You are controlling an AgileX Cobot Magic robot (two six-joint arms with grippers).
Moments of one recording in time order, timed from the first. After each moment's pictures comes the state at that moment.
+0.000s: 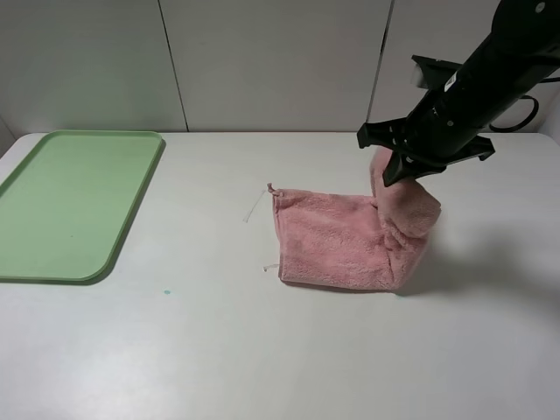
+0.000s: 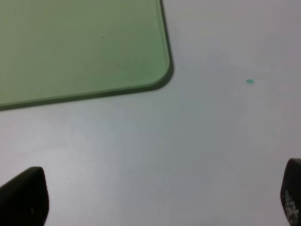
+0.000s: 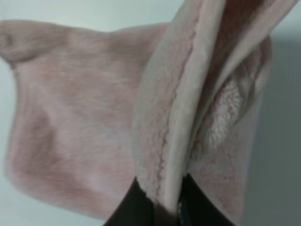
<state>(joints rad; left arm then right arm) 0.03 0.20 -0.49 -0.05 1.06 0.17 0.36 1.64 -1.08 0.21 0.75 0.10</state>
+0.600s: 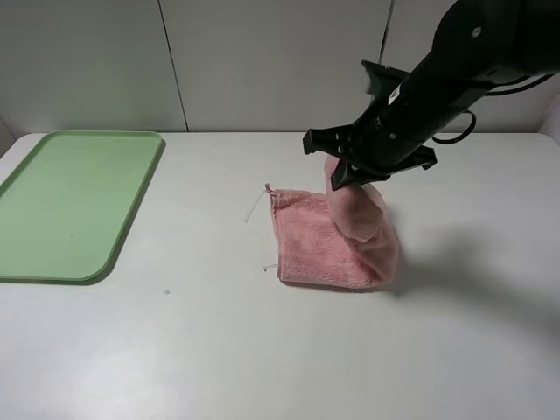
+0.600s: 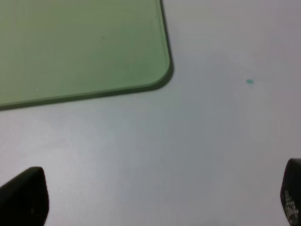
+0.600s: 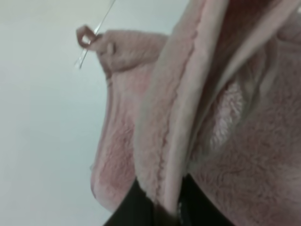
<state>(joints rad) 0.03 0.20 -0.49 -0.05 1.06 0.17 0.51 1.71 -1.08 0.27 0.61 0.15</state>
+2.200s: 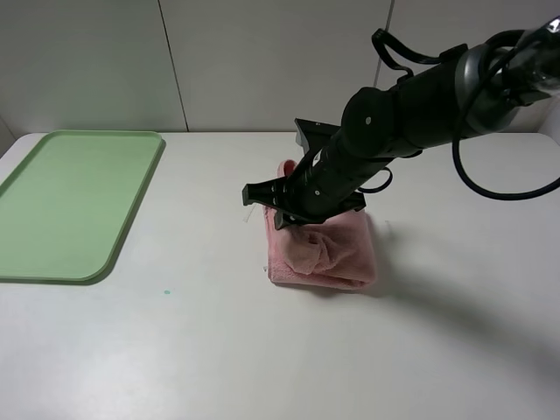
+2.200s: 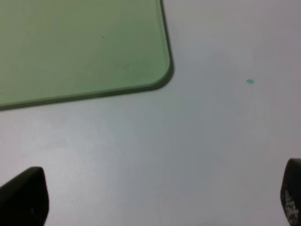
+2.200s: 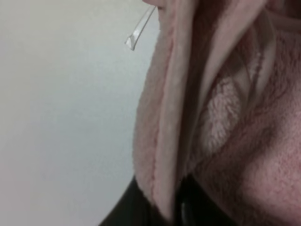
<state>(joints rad) 0.03 0.20 -0.49 -0.05 1.06 0.17 0.67 1.92 -1.08 0.36 0.37 0.15</state>
